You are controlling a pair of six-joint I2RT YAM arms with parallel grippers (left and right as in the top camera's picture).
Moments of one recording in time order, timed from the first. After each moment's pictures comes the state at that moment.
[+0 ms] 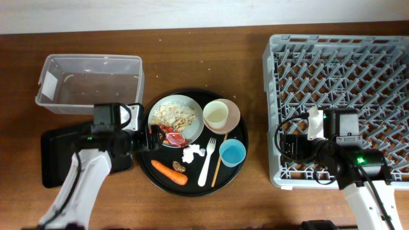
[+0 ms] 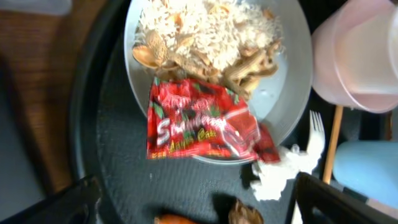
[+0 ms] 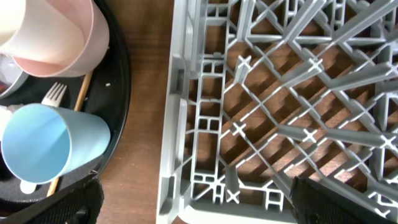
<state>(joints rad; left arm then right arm) 0.00 1.38 0.81 -0.56 0.38 -0.10 0.01 1.02 0.92 -0.99 -0.13 0.06</state>
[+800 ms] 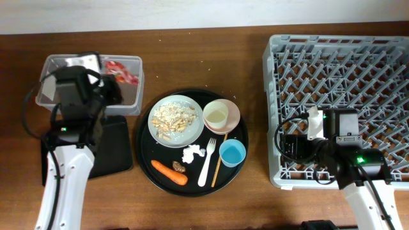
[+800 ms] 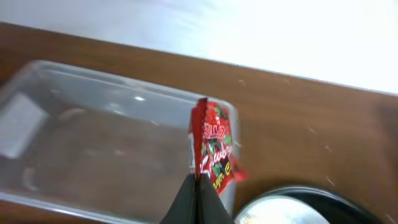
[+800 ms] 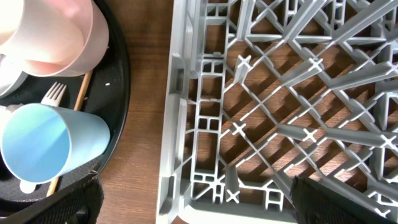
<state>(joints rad) 0.08 1.32 1.09 -0.31 0.02 -0.14 0.01 1.02 0.92 -0.99 -0.13 0.06</state>
